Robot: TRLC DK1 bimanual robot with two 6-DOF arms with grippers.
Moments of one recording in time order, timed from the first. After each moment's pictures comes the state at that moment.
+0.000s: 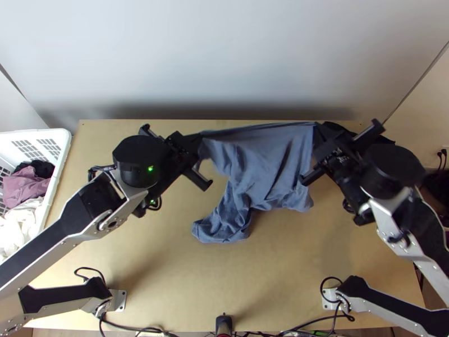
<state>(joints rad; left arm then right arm) -0.79 1.32 1.58 -0.49 -0.39 0.26 0.63 1.06 1.40 -0.46 0.47 -0.72</state>
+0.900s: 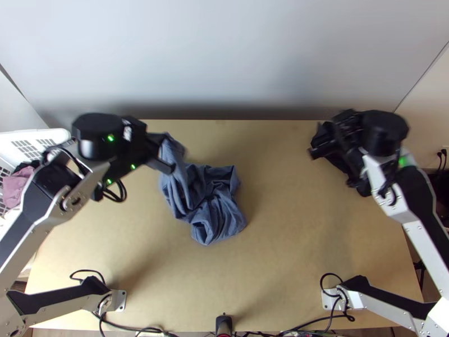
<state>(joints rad) -0.57 1.29 1.63 -0.76 -0.16 0.01 0.39 1.21 1.42 -0.52 0.31 -0.39</state>
